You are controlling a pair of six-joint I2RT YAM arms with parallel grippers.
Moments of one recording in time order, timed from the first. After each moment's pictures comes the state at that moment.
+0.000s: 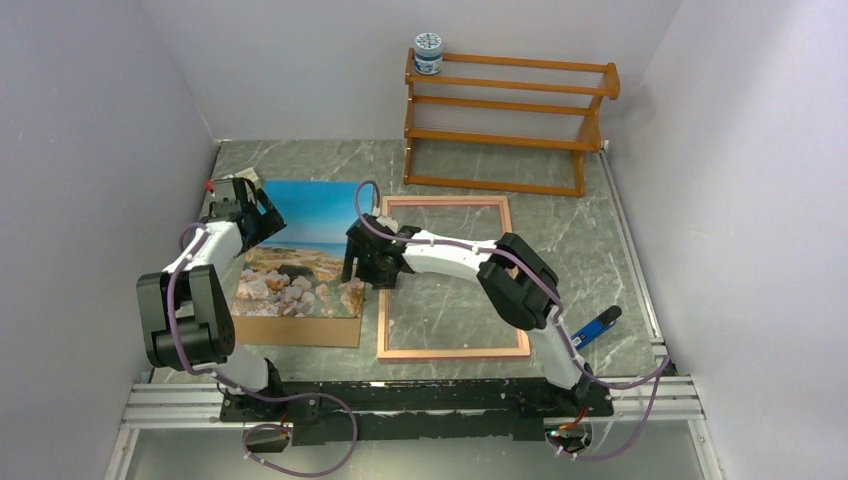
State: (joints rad) left arm 0.18 1.53 0.97 -0.31 -0.08 -0.43; right arm 0.97 2.14 1.57 -0.42 0.03 1.05
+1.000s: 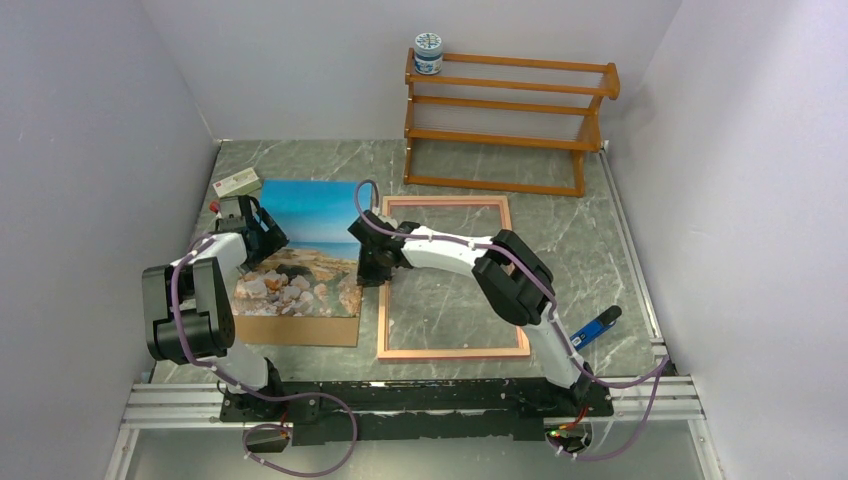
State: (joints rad) left arm 0.19 1.57 0.83 -0.20 -0.07 -0.49; right arm 0.95 2.19 1.63 -0.47 -0.02 1.01
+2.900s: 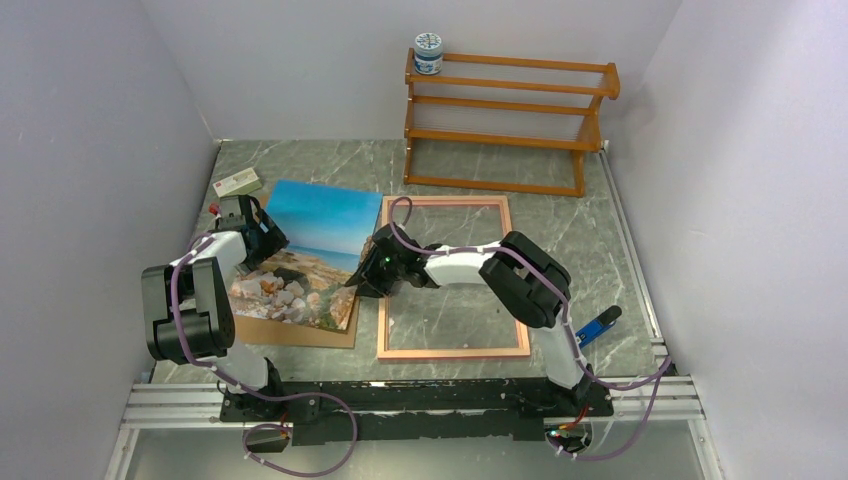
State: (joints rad) left arm 0.19 1.57 0.85 -0.25 -0.08 -0.52; right arm 0.91 2.09 1.26 0.05 -0.25 1.45
